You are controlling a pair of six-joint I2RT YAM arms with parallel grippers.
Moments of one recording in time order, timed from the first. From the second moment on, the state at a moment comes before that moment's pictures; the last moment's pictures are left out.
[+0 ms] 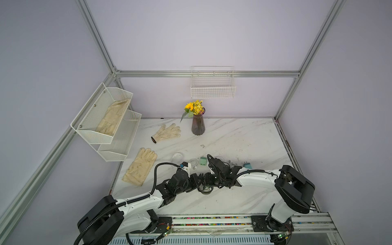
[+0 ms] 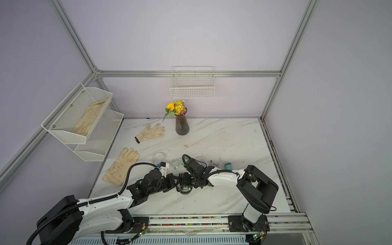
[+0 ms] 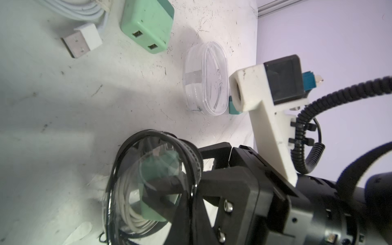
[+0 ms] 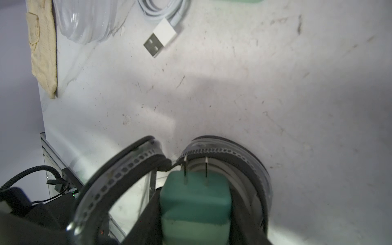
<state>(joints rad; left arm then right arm) -0.81 1.12 0.33 0.26 0.14 -1.20 0.91 1.65 0.85 -0.15 -0.19 0.89</state>
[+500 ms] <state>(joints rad) -0.81 1.13 0.33 0.24 0.13 -1.19 0.92 1.66 0.86 -0.16 -0.16 0.88</state>
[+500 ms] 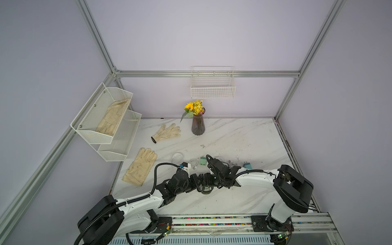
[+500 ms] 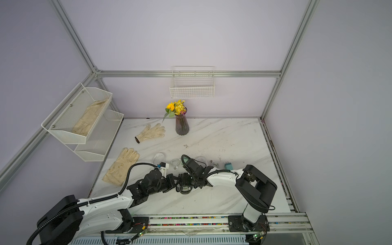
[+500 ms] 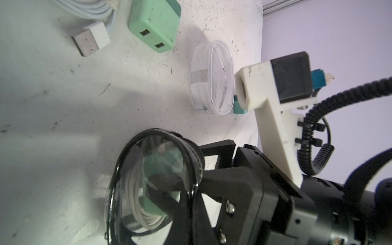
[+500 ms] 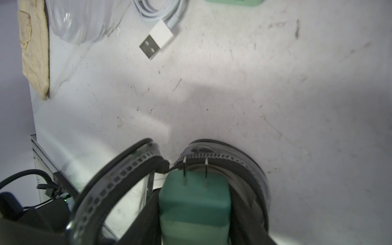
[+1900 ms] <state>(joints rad) -0.81 1.20 0.45 0.04 0.17 -1.04 0.89 1.48 0.85 -0.21 -0.17 0.77</state>
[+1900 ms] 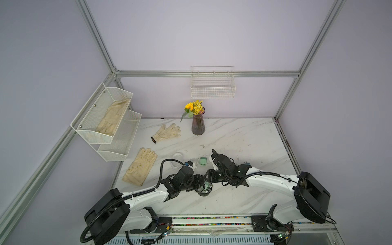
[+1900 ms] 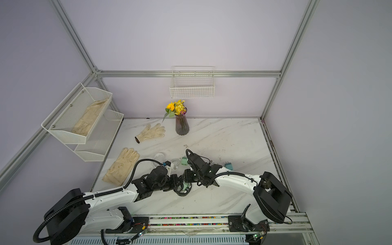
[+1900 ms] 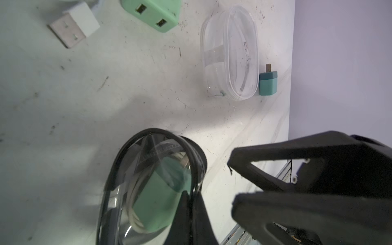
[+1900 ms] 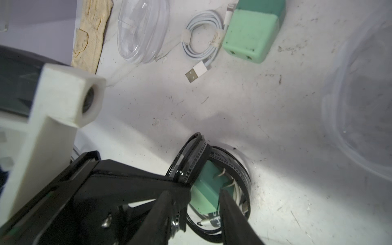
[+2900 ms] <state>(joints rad) -0.81 1.21 0.50 -0.06 0.16 -0.93 0.85 1.53 0.88 -0.27 -0.24 0.54</state>
